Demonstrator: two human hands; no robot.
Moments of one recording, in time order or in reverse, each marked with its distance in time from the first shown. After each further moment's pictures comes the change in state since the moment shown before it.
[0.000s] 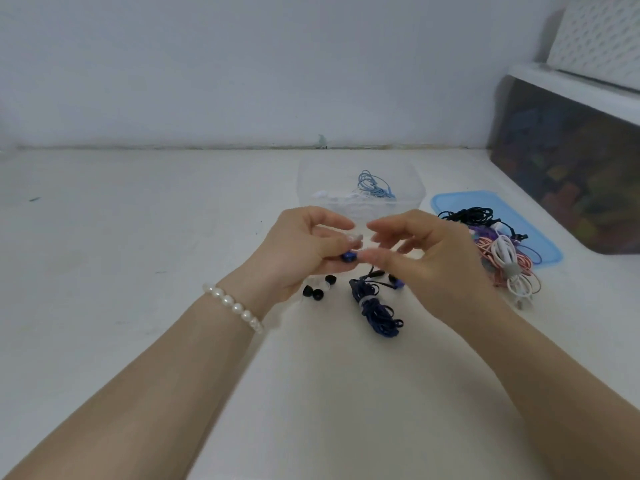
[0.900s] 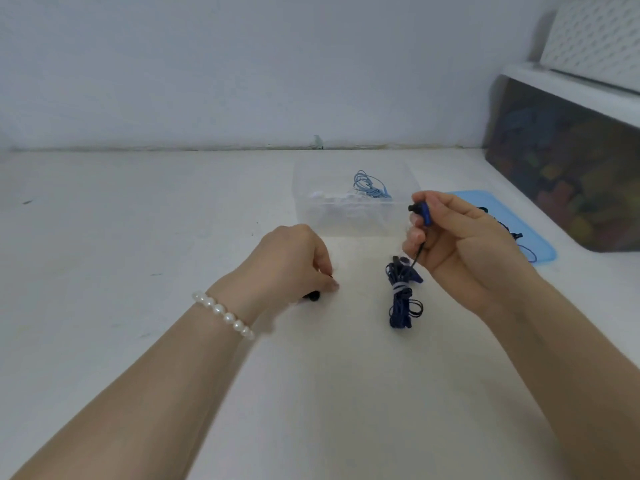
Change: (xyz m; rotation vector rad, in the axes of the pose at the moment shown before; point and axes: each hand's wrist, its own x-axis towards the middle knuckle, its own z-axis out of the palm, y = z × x) left_hand 0.006 -0.009 -0.014 1.130 -0.019 0.126; right_hand 0.014 -0.005 -0.026 0.950 0.062 0.502
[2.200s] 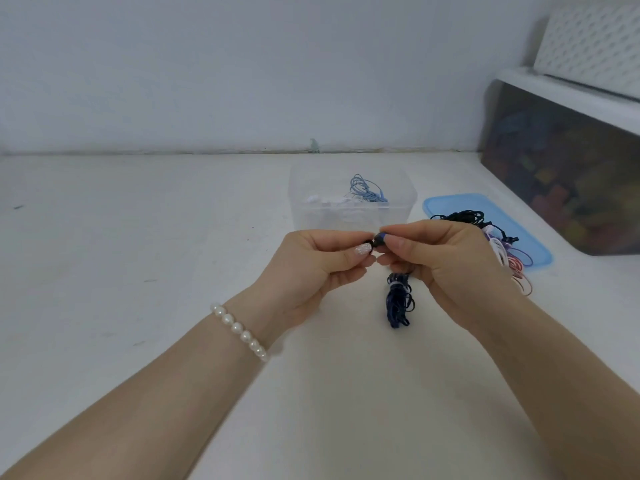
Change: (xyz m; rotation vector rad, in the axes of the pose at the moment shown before) left_hand -0.005 0.025 0.017 -1.344 -0.062 -0.068; right_hand -0.003 0.011 -0.001 -0.438 -0.032 -0.087
